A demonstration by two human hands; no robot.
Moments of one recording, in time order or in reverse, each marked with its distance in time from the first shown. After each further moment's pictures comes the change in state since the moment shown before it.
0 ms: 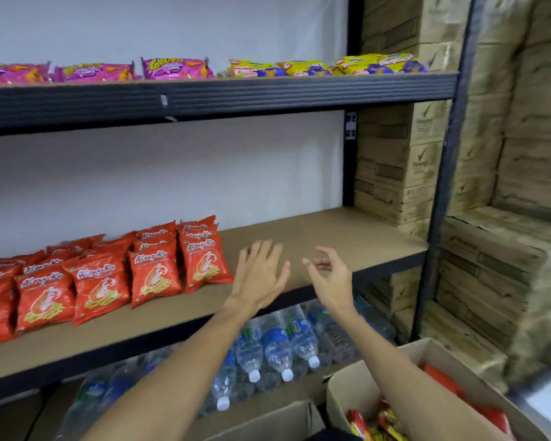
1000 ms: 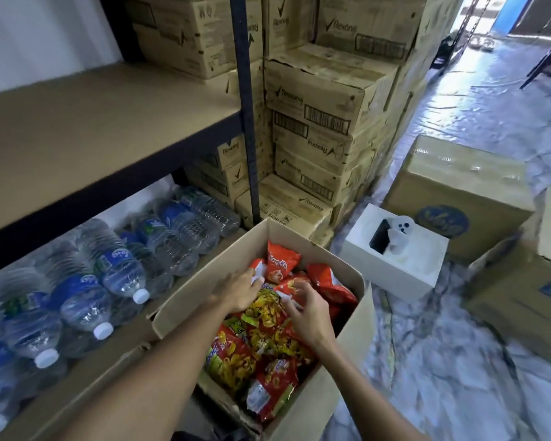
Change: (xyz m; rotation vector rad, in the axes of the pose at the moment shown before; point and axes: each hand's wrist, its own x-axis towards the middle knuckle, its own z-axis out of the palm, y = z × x) left_hand -0.086 0.288 0.305 -0.457 -1.089 0.147; right_hand -0.179 0.264 -0.235 -0.445 0.160 0.631
